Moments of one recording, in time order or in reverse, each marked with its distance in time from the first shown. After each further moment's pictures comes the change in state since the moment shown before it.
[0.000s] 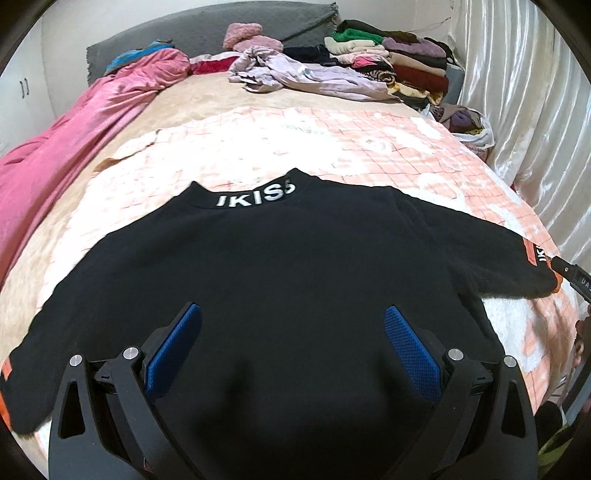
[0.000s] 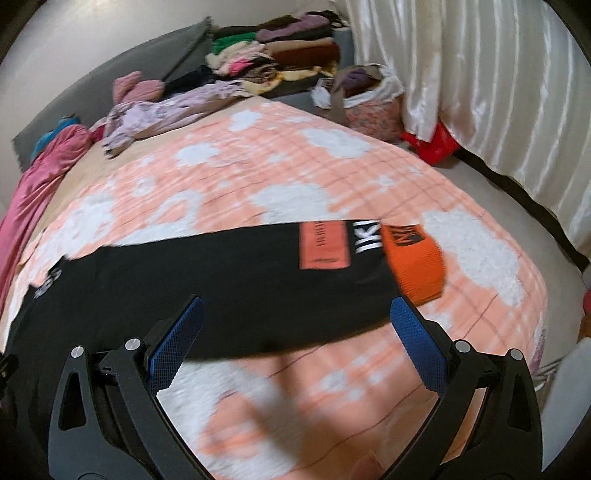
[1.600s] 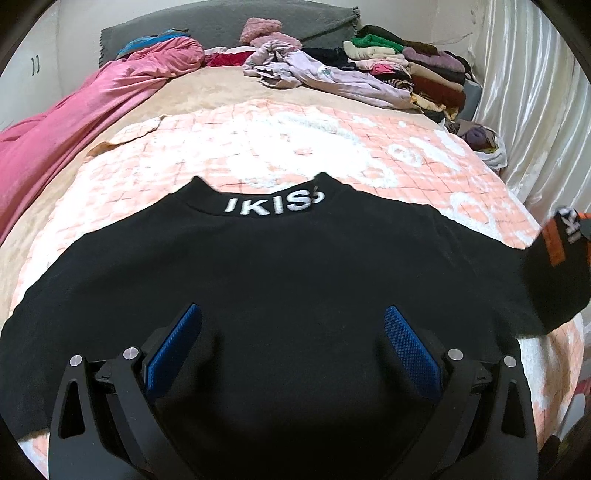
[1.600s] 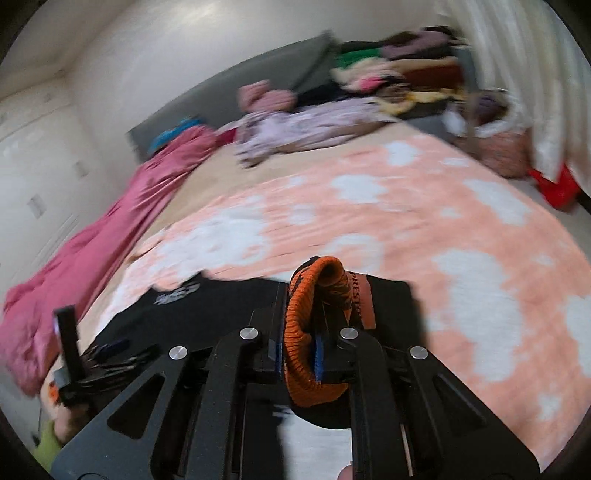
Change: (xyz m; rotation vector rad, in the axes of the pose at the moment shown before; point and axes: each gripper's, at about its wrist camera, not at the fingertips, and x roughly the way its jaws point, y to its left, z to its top) left arm 0.048 0.030 0.010 -0.096 -0.019 0.005; right arm -0.021 0.116 0.044 -0.189 -0.036 0.563
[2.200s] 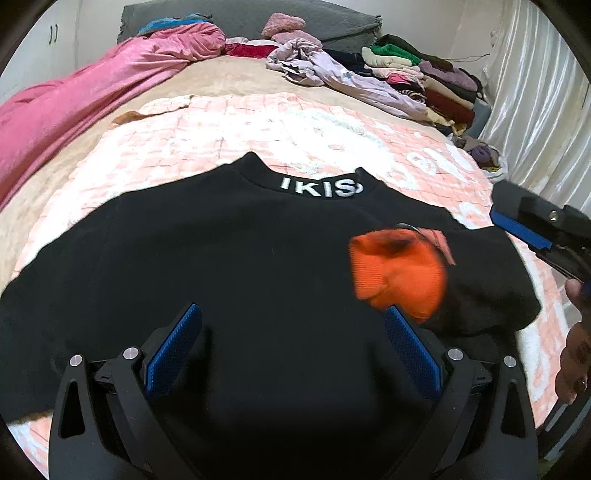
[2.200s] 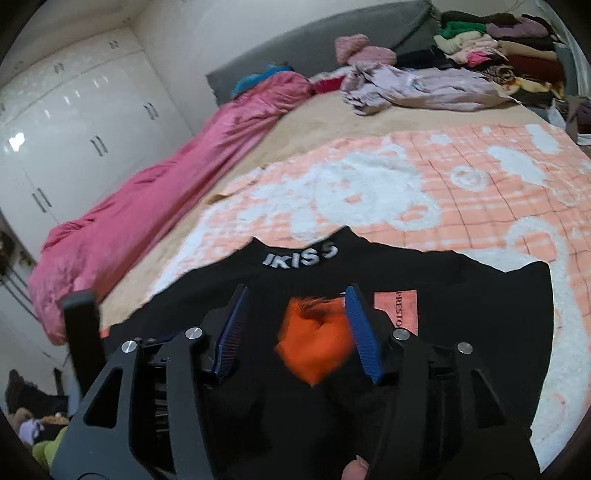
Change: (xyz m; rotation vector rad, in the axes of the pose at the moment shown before) left arm -0.013 0.044 -0.017 -0.096 0.010 -0.061; right arm 0.084 0.129 -0.026 -0.129 0.140 0.262
